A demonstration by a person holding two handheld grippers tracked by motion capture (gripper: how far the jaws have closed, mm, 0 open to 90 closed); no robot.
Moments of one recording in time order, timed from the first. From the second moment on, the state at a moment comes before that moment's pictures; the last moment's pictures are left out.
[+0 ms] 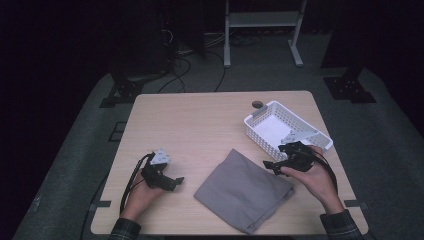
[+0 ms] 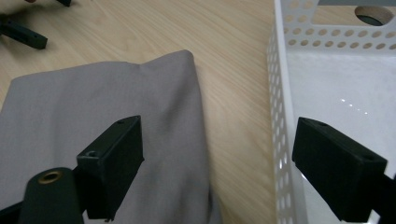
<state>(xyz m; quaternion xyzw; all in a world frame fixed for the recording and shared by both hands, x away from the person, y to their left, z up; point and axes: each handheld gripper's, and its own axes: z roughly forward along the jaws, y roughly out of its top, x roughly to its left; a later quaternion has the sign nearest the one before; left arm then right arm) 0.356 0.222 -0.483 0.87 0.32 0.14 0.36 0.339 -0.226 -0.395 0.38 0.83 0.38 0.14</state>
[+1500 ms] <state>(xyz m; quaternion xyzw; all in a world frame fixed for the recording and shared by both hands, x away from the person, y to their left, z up) 0.356 0.222 -0.483 0.87 0.32 0.14 0.36 0.327 -0.159 -0.448 0.32 0.88 0.34 0.06</state>
